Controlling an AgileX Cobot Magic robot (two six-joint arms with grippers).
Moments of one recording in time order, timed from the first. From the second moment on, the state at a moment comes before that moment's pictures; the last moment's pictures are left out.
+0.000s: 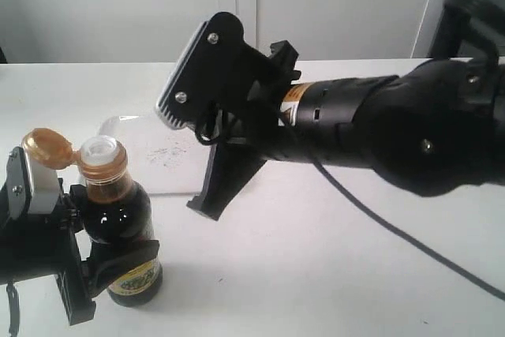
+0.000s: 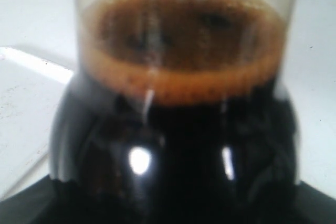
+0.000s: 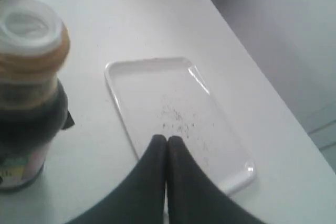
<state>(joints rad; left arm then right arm) -0.17 1.53 -0.28 1.10 -1.04 -0.35 0.85 1.44 -0.93 0.17 0.05 -0.63</state>
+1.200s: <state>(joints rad) -0.17 1.45 -0.27 1.00 -0.95 -0.35 0.26 1.52 -1.10 -0.04 0.67 -0.22</state>
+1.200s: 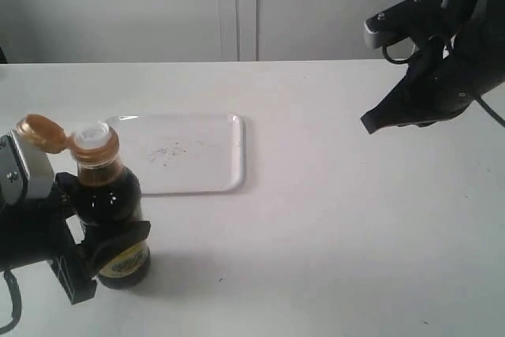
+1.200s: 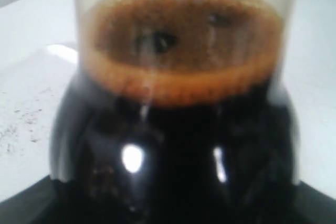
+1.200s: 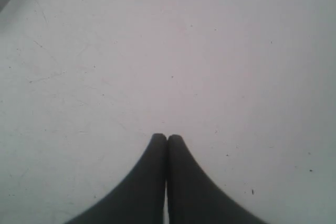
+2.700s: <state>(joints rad) -0.17 1.77 -0.80 0.78 -0.88 -0.44 0.26 1.57 -1.10 -0.03 0.61 -0.22</state>
